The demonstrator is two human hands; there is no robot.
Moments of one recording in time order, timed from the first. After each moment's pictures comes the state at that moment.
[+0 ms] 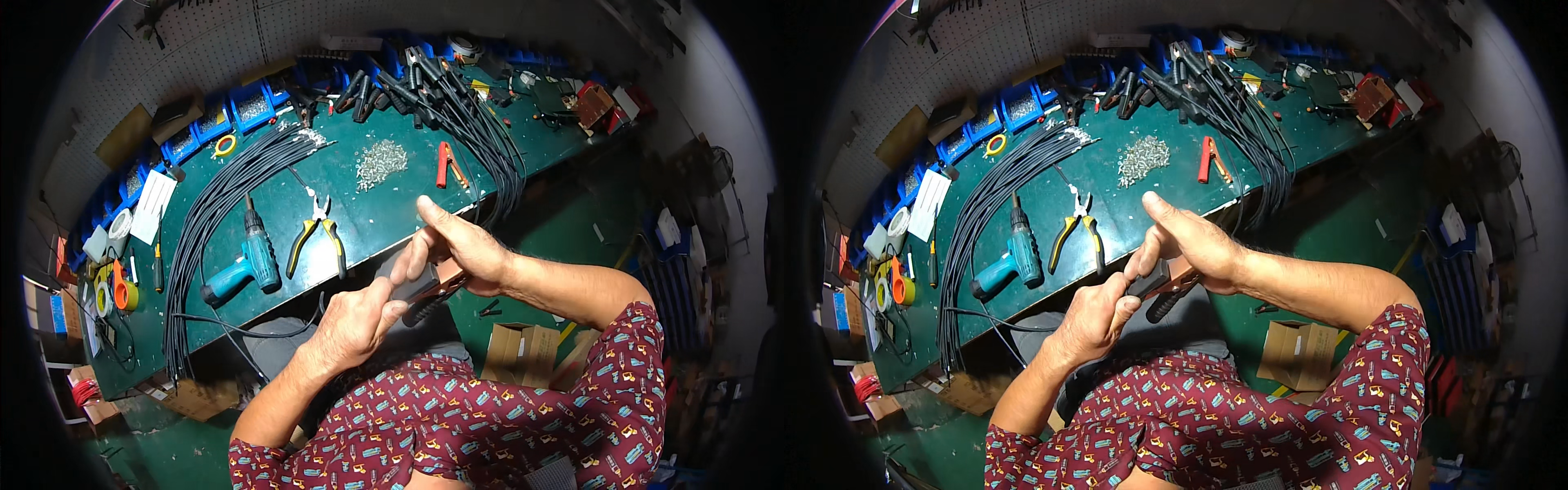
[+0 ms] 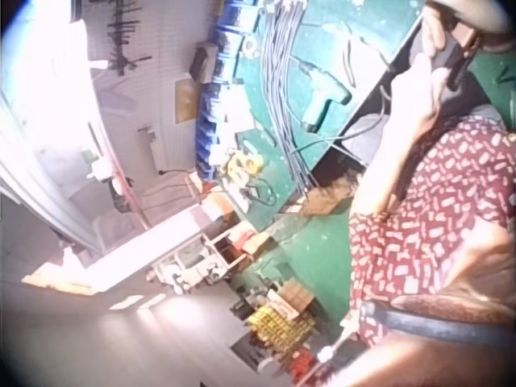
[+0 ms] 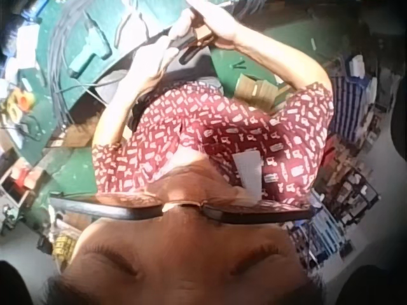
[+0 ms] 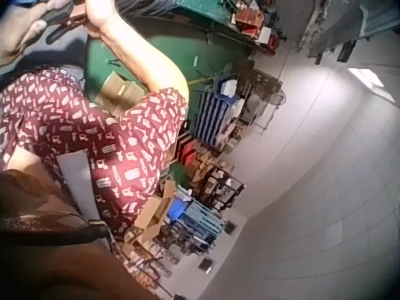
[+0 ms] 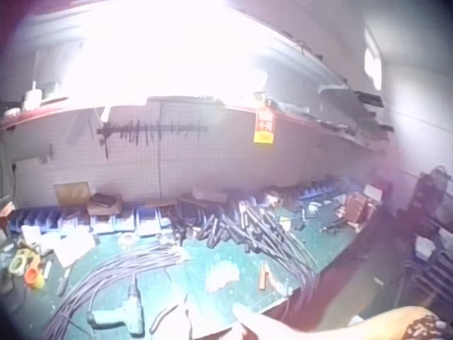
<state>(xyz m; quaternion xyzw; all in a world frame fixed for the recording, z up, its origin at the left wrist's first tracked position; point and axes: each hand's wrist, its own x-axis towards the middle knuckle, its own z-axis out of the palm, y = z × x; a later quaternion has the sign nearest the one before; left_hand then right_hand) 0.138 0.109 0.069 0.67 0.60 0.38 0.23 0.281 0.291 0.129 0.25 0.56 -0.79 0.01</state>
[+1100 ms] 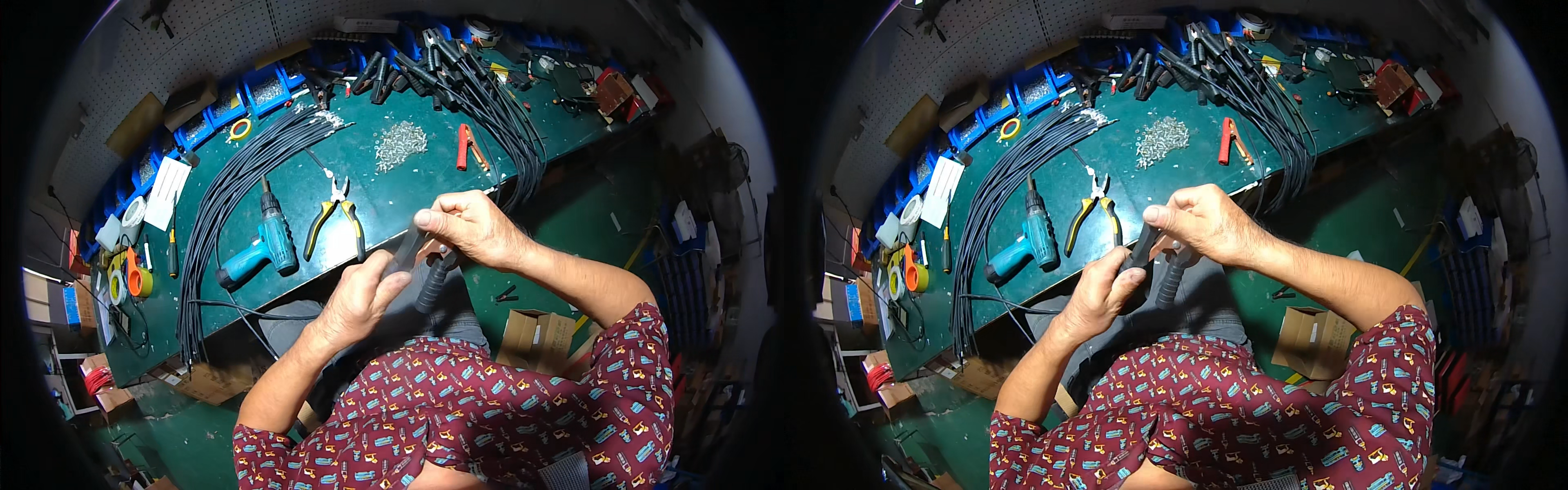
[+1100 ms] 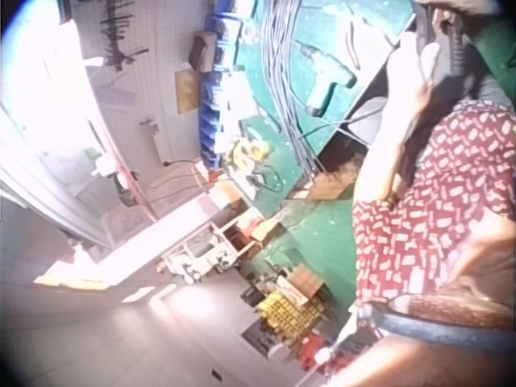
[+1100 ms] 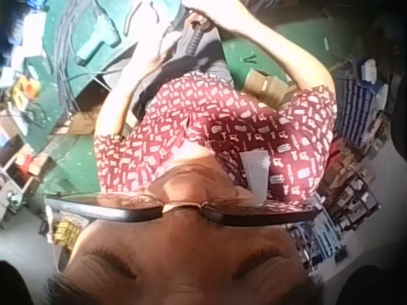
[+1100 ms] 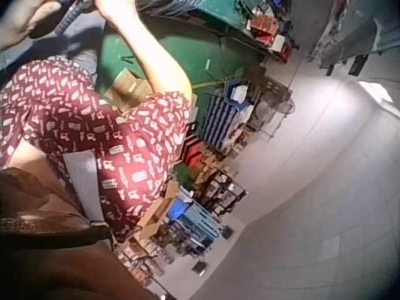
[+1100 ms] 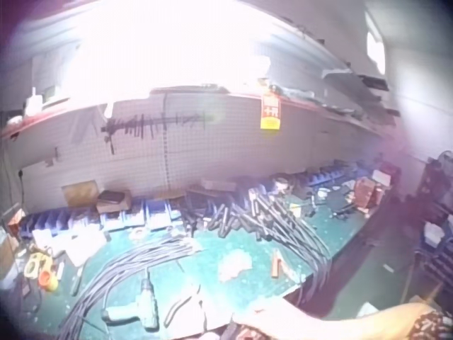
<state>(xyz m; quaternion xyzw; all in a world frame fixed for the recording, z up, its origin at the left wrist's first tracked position) 0.121 0.106 0.050 0.56 0.60 0.46 0.34 0.277 0.295 0.112 0.25 0.71 -0.66 -0.03</state>
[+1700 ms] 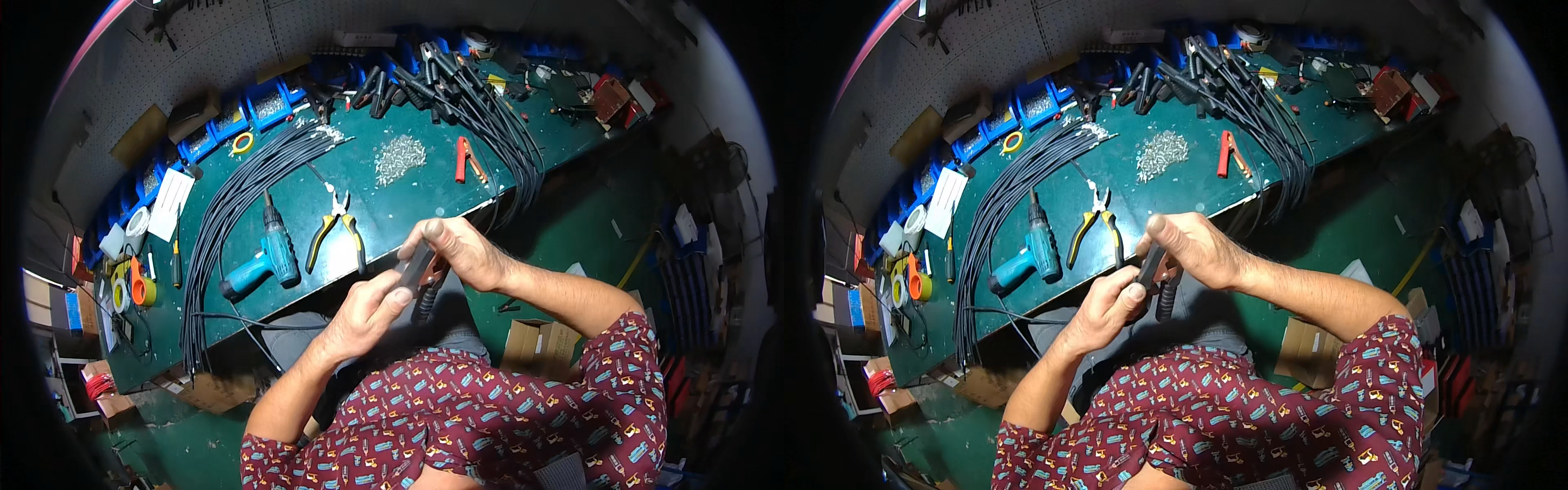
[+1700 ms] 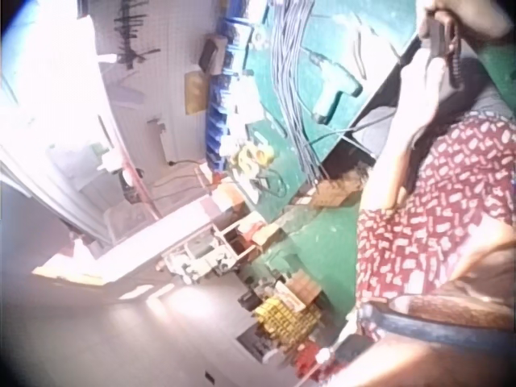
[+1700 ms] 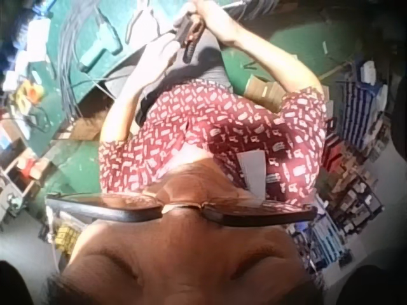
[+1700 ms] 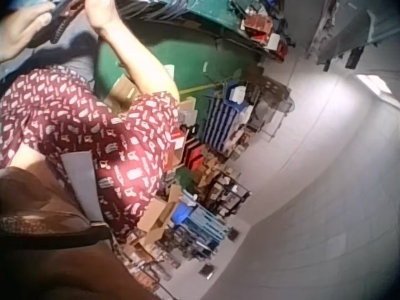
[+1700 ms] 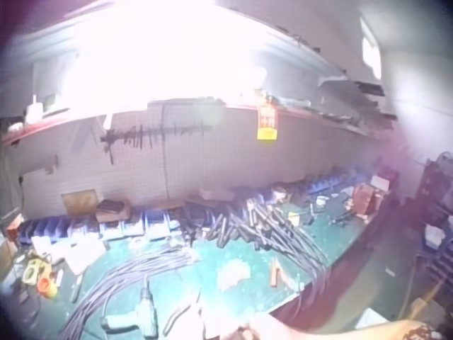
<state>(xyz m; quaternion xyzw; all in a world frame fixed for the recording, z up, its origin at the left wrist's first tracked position) 0.131 0.105 0.055 0.51 0.52 0.51 0.46 0.278 0.282 0.103 0.16 0.74 -0.65 -0.07</state>
